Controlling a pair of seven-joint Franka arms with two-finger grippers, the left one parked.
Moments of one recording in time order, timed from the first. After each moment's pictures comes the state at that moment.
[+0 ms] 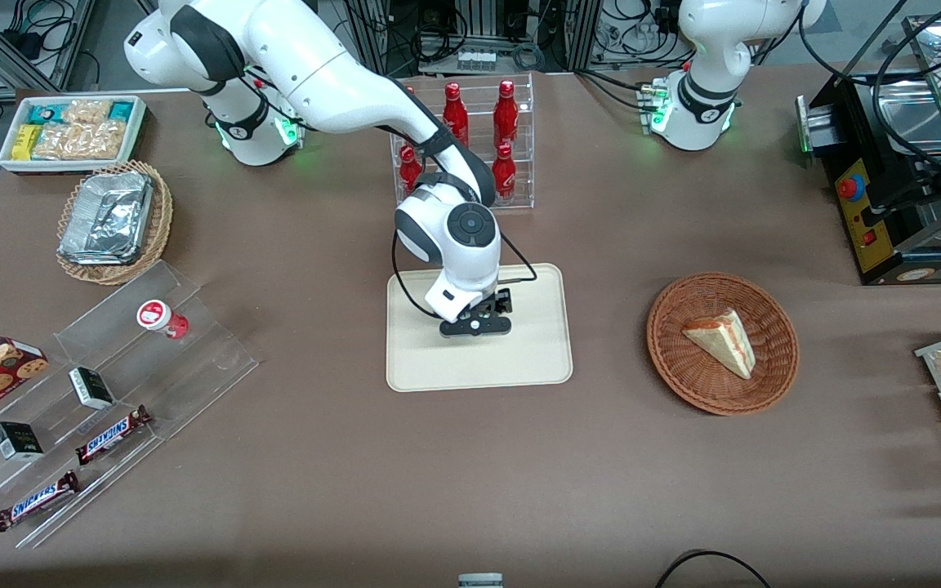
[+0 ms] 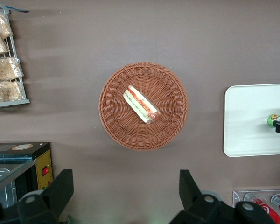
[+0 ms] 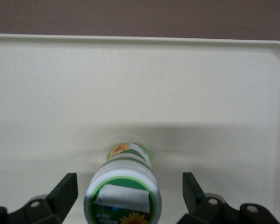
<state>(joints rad) 0.87 0.76 -0.08 -1.48 -0.02 2.27 0.79</state>
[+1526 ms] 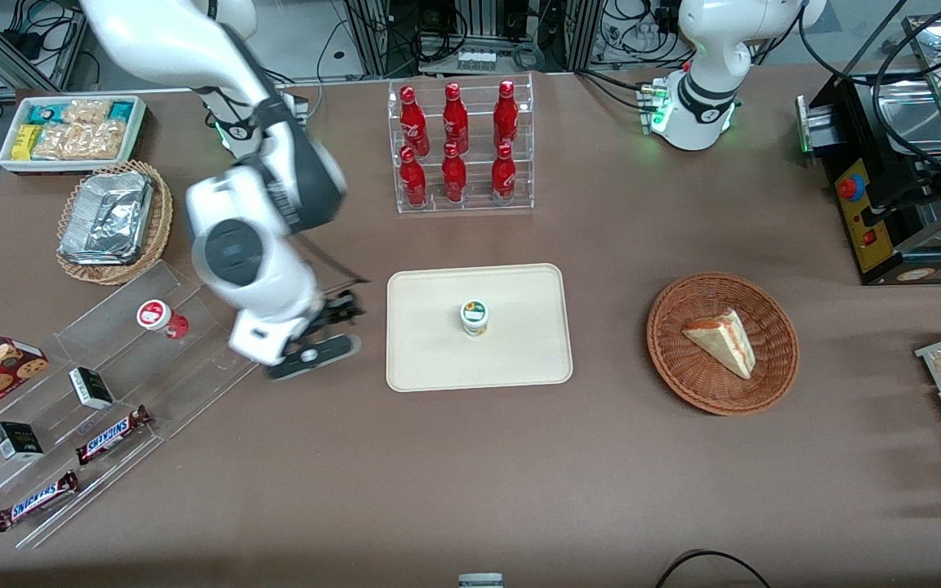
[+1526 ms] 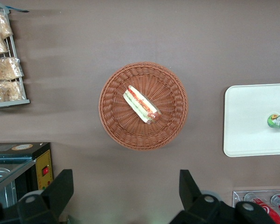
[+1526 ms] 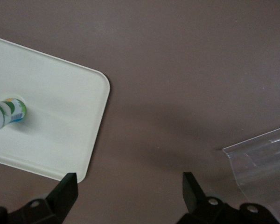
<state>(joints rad) 0.45 0.36 -0.10 -1.62 0.06 1.88 0.00</state>
